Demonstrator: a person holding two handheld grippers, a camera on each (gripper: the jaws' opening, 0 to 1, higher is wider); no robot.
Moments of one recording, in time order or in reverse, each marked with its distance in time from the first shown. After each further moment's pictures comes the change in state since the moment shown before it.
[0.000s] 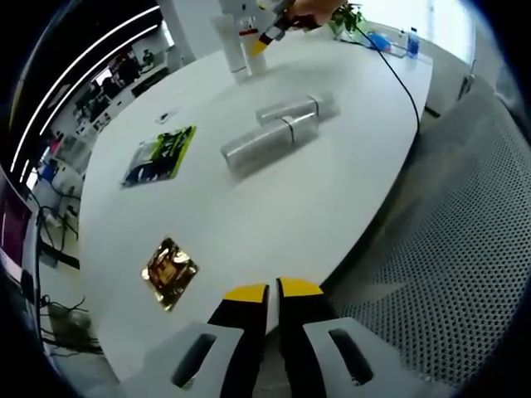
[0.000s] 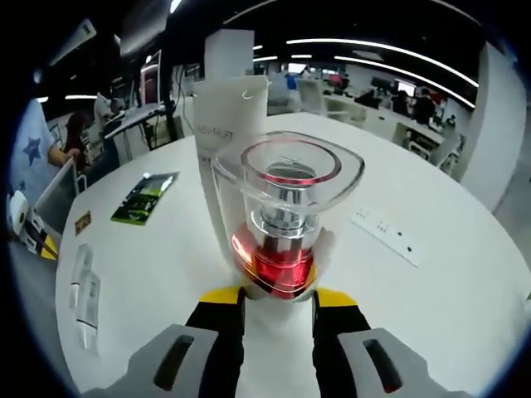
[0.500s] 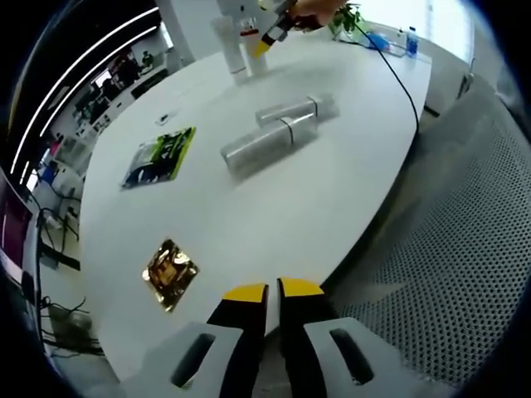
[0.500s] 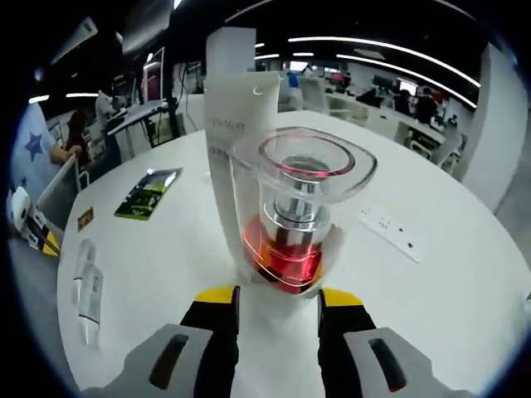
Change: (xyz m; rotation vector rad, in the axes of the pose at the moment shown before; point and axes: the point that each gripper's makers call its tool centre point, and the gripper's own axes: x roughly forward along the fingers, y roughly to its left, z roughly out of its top) left arm 0.000 0.000 0.001 0.003 -0.006 0.002; right arm -0.005 0.002 -0.003 -0.002 -0.006 0.008
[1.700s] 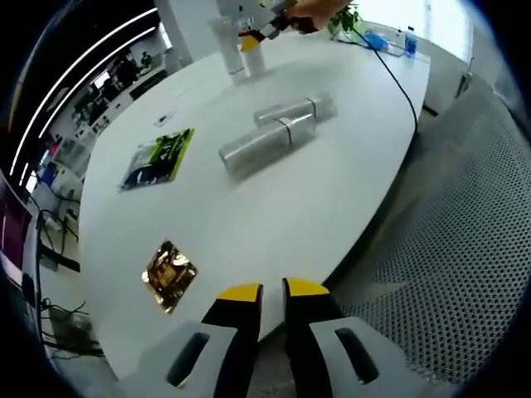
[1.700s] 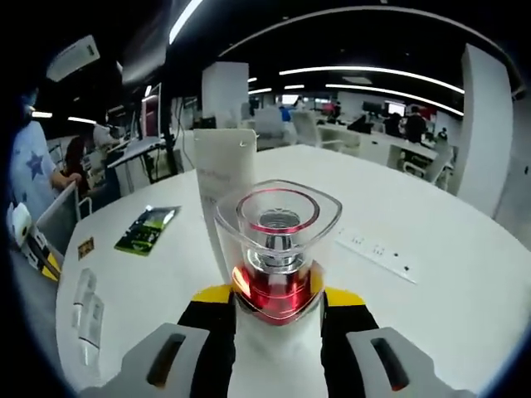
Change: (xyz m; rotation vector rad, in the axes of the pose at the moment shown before) left arm 0.000 -0.001 0.001 0.009 -0.002 -0.002; right arm -0.003 -0.005 0.025 0.067 -0.174 -0.010
